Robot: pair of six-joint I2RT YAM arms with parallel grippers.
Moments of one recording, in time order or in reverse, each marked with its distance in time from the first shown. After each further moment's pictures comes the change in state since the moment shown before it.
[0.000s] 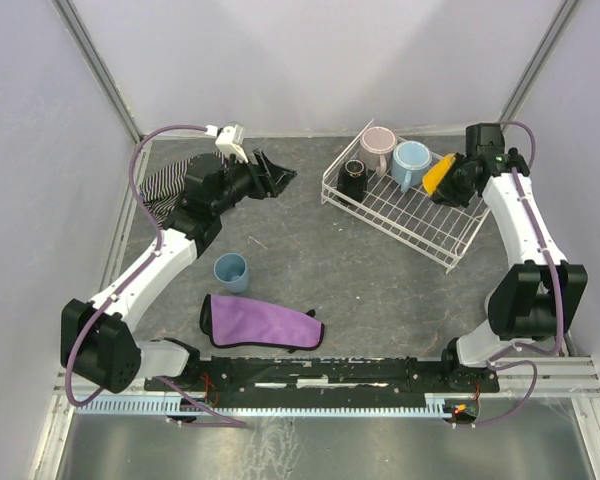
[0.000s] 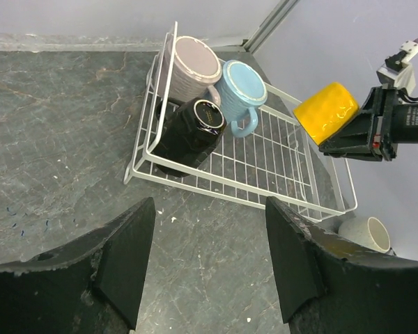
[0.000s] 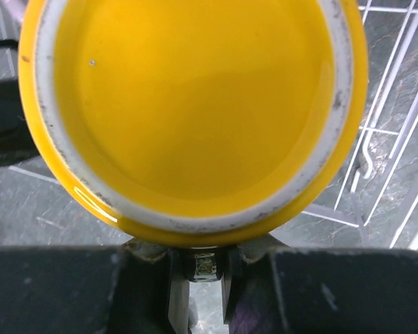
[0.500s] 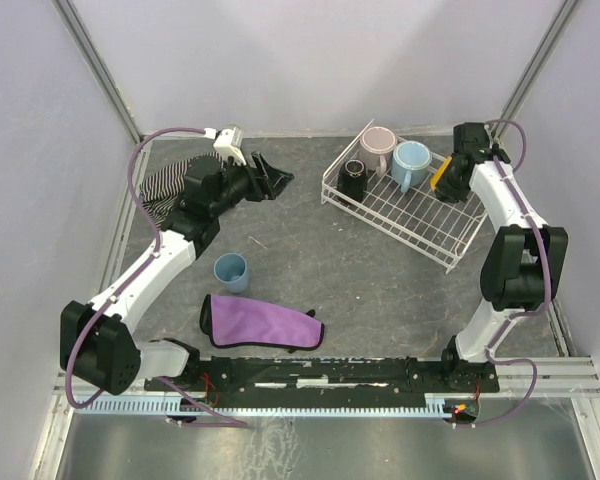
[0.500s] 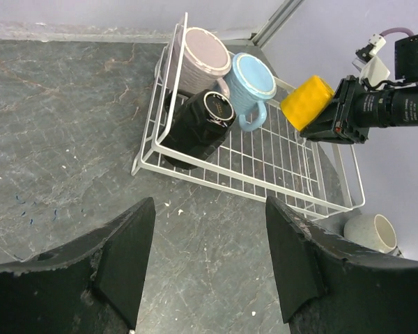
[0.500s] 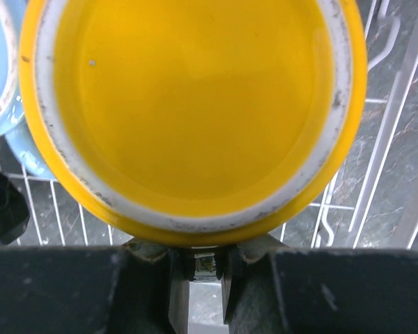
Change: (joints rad) left arm 0.014 -0.011 -0.014 -0.023 0.000 0.009; right arm -0.006 0.211 0.040 0.104 0.209 -0.035
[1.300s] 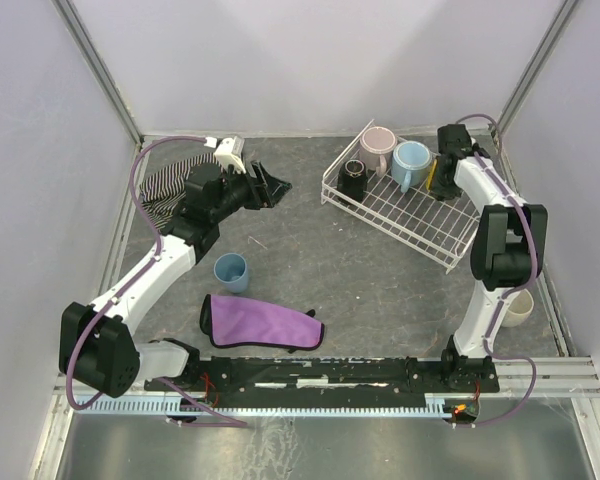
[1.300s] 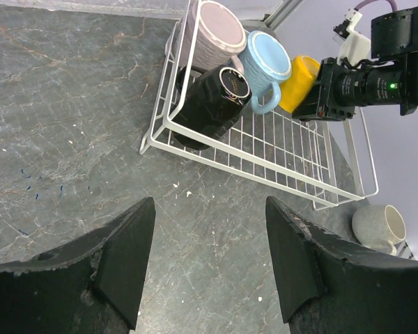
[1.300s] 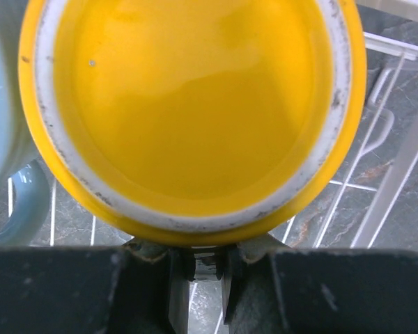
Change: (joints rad) left arm 0.008 -0.015 -0.065 -0.005 -0.002 0.000; right arm 0.031 0.186 0.065 0.102 0.126 -0.229
